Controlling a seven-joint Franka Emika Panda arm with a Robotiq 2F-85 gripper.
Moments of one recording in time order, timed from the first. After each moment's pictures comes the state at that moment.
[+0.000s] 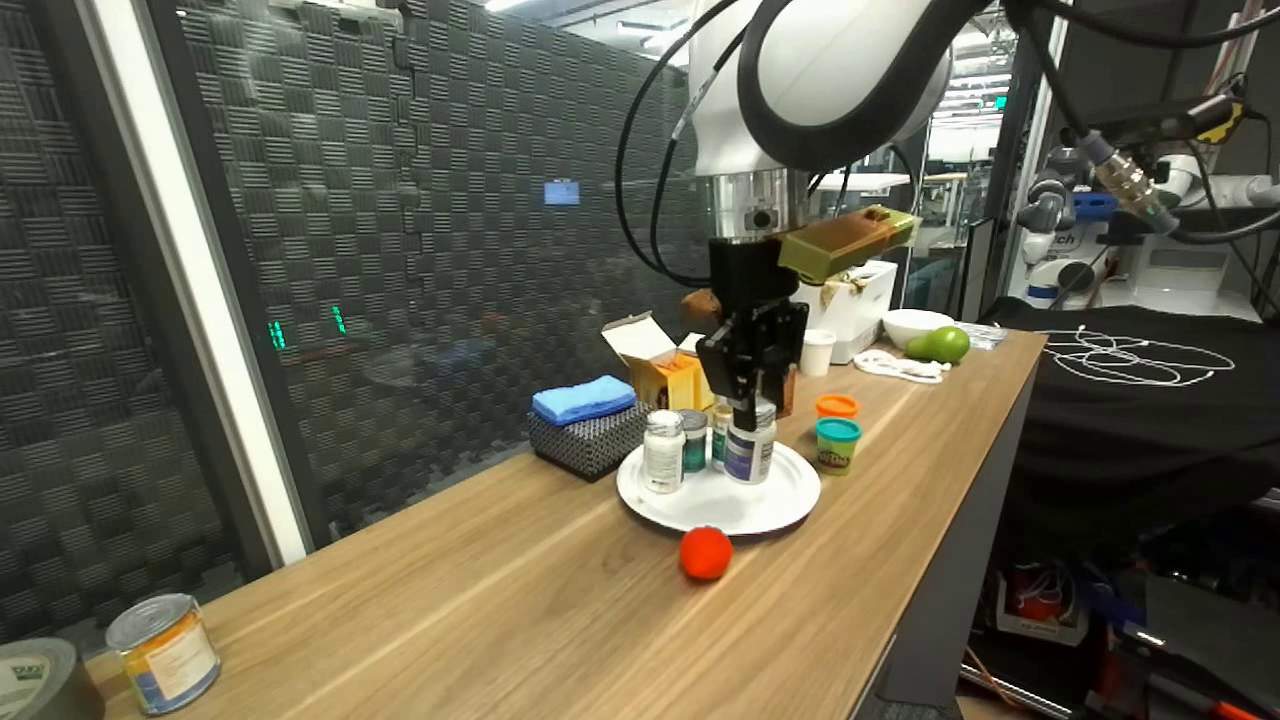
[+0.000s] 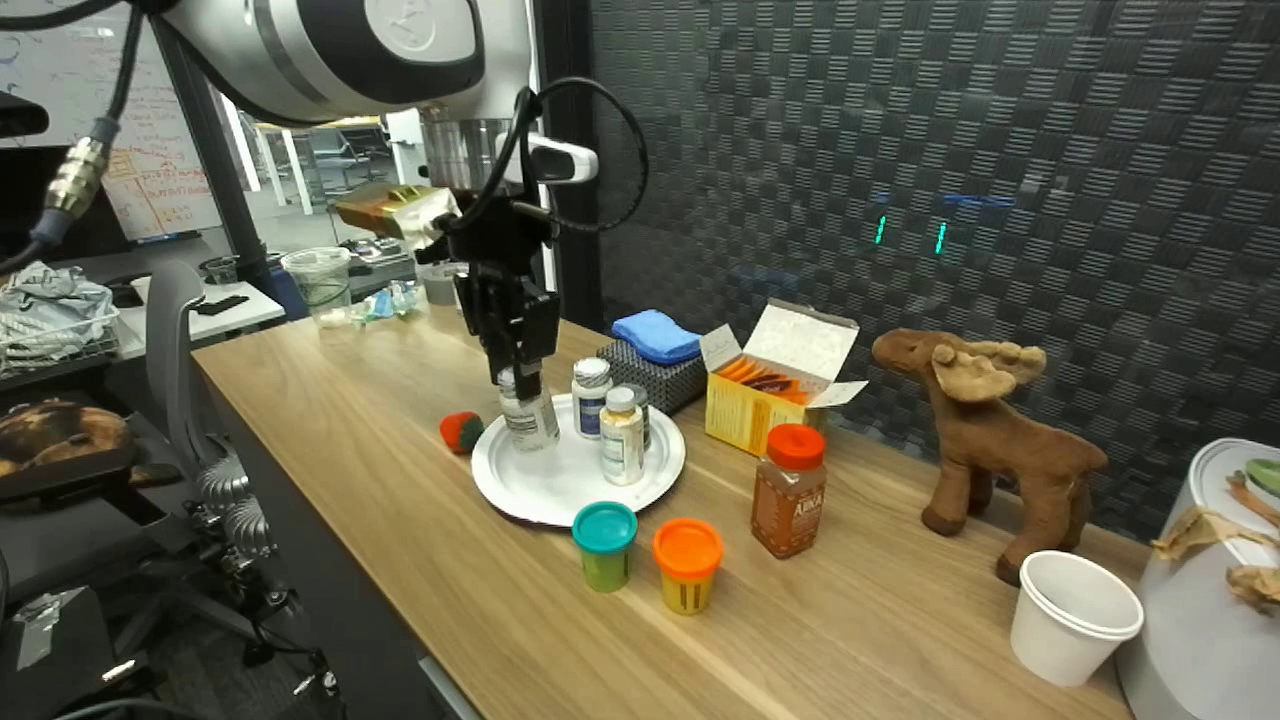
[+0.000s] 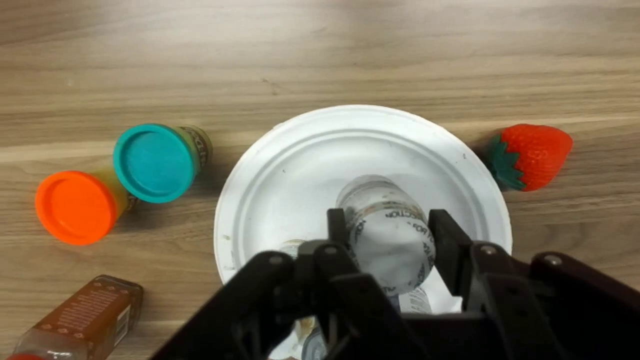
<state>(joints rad) 0.06 0.10 0.03 -2.18 -0.13 2.24 0.22</state>
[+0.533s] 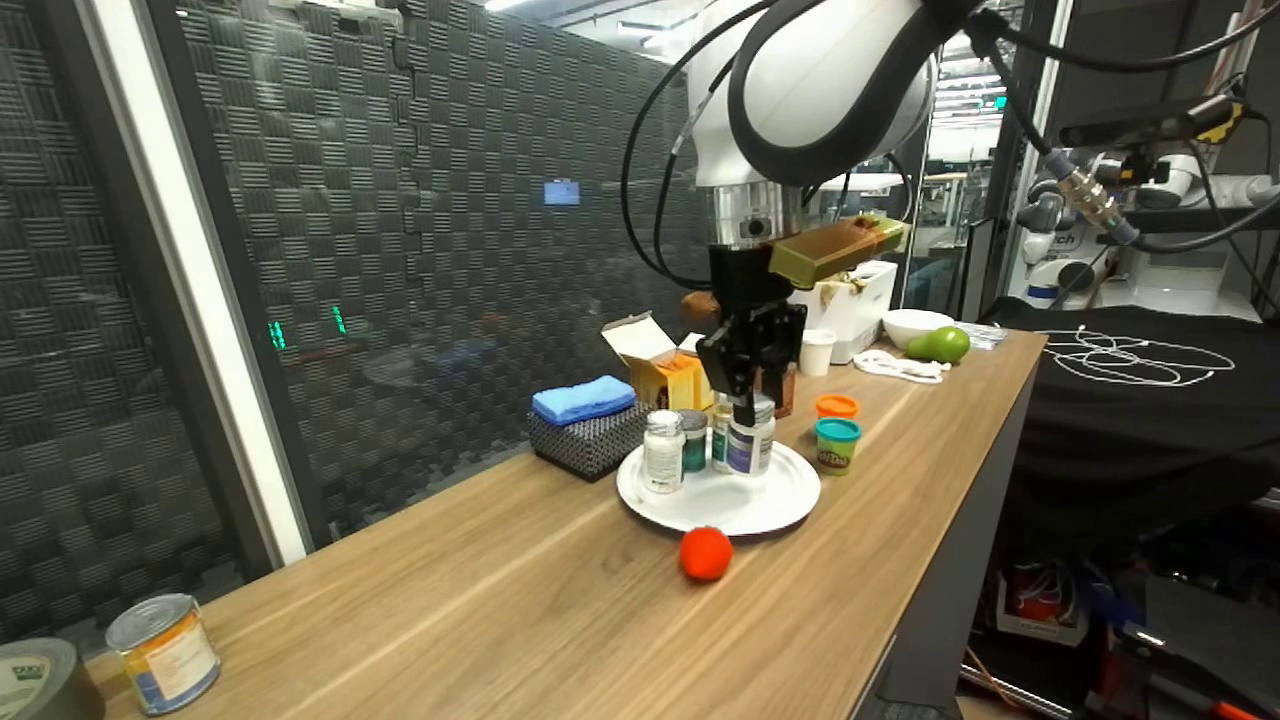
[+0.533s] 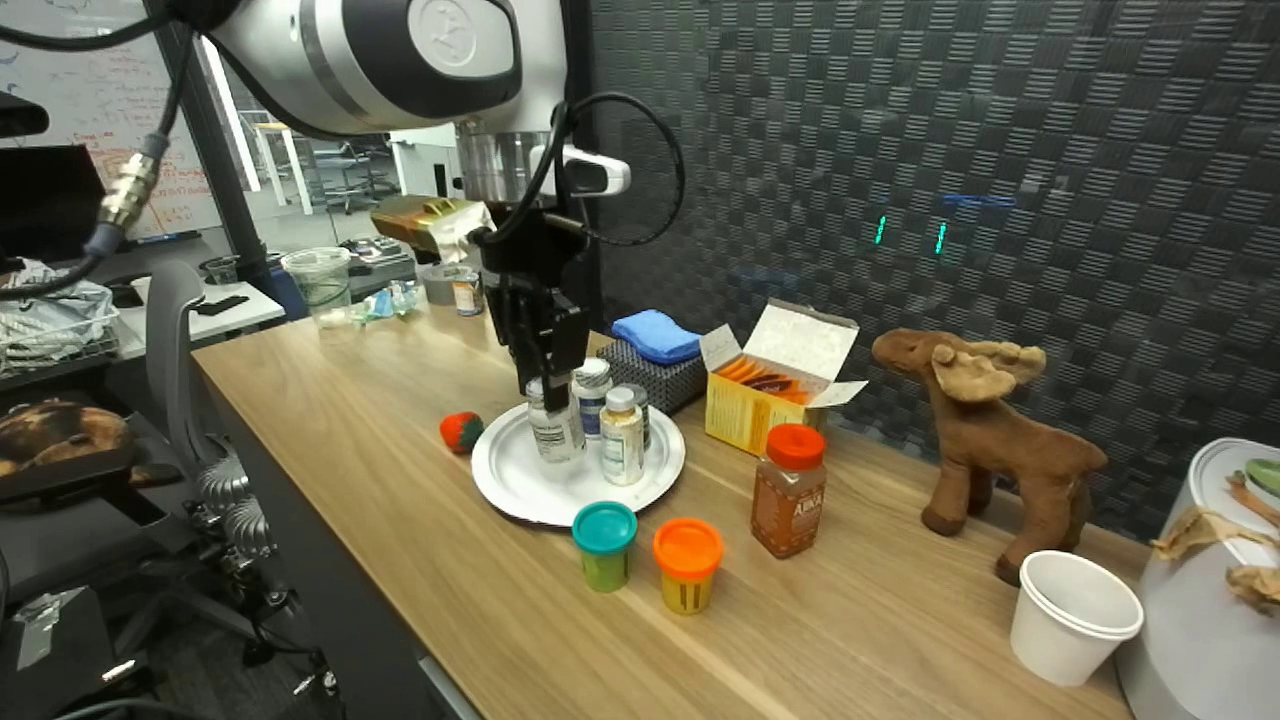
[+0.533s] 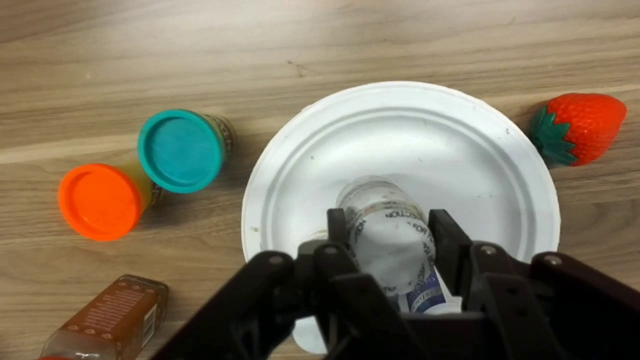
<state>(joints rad) 0.05 0.16 0.00 -2.14 -0.14 2.24 0.24</state>
